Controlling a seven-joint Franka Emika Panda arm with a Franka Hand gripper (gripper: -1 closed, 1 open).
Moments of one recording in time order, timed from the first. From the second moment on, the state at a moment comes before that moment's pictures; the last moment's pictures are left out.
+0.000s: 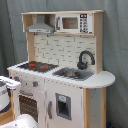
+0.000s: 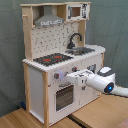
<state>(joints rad) -0.65 -1.48 1.48 -2.36 -0.37 3.00 -0.49</state>
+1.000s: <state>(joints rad) -0.81 -1.48 1.57 -2.15 -0.37 3.00 -0.51</state>
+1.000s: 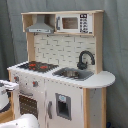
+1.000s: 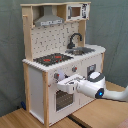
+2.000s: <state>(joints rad) -0.95 -1.48 1.58 -1.99 -0.37 2.93 -0.51</state>
